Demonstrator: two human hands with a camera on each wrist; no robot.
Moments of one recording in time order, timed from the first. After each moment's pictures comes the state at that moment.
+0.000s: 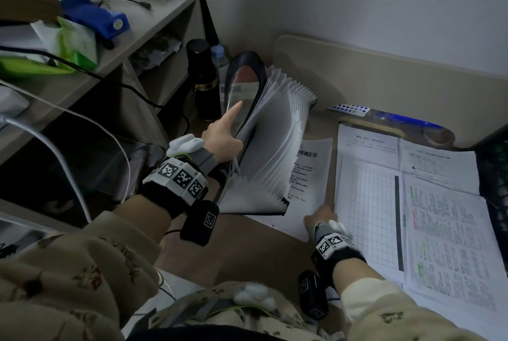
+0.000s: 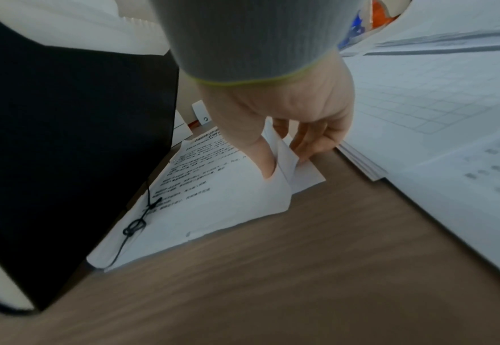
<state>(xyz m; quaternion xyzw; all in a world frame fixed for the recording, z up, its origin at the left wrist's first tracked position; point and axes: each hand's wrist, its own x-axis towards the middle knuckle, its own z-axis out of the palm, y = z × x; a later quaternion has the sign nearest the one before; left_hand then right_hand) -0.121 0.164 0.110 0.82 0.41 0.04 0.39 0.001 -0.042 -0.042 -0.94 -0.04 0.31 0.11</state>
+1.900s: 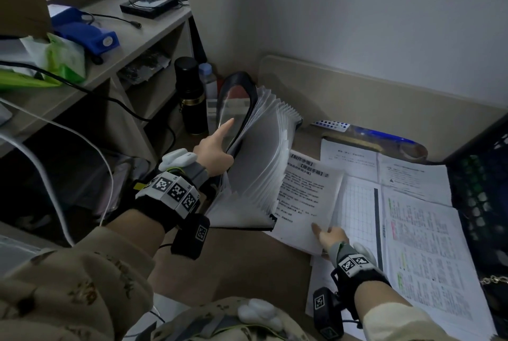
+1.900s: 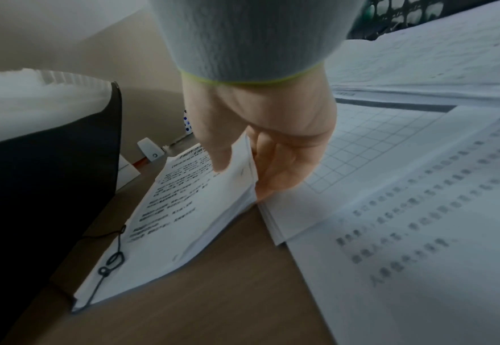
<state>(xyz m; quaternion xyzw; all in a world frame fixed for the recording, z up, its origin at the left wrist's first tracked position) -0.112 0.153 0.111 0.83 0.42 0.03 0.36 0.034 -0.098 -0.042 -0.87 0.04 0.36 0.32</state>
